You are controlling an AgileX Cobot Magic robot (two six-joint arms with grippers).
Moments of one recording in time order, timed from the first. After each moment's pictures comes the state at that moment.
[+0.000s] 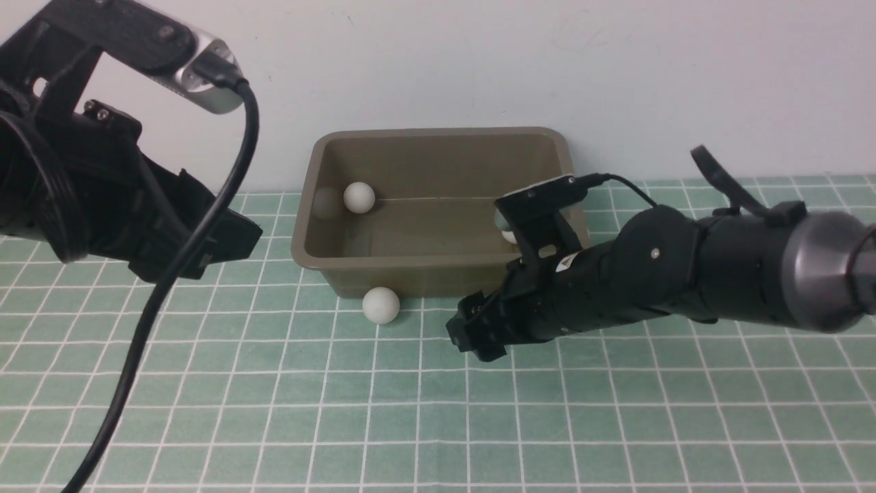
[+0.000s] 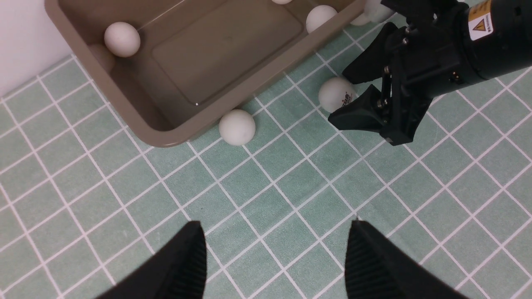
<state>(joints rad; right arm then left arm) 0.59 1.96 -1.13 0.68 0.25 -0.57 -0.19 1.16 -1.17 -0.39 0.97 0.54</state>
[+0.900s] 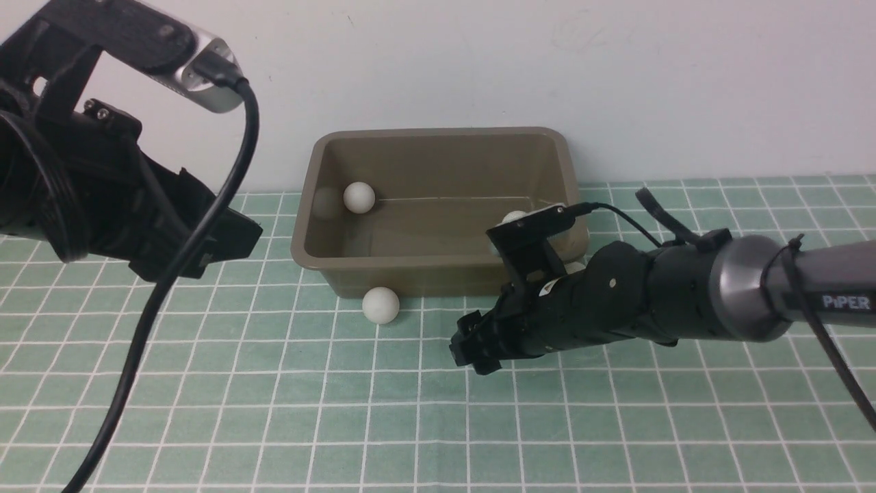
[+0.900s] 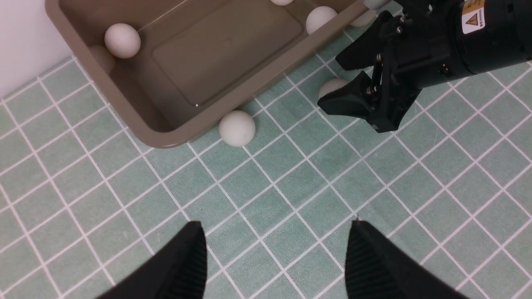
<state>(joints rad) 0.59 1.97 -1.14 0.71 0.15 -0.57 -0.19 1.16 -1.17 -0.39 0.97 0.54</state>
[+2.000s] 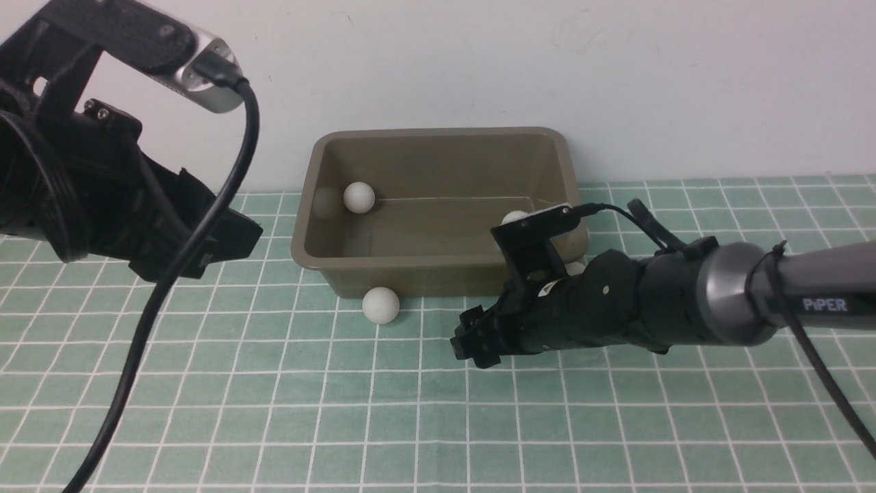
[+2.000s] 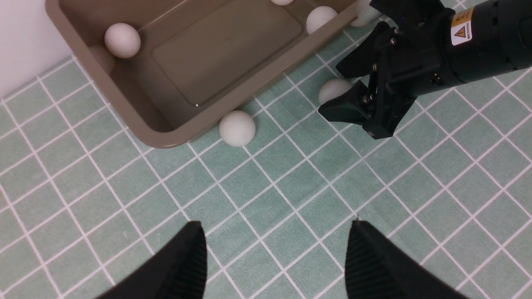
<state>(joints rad) 0.59 2.01 -1.14 0.71 0.14 -0.57 -0.19 1.16 -1.17 -0.39 0.97 0.54</state>
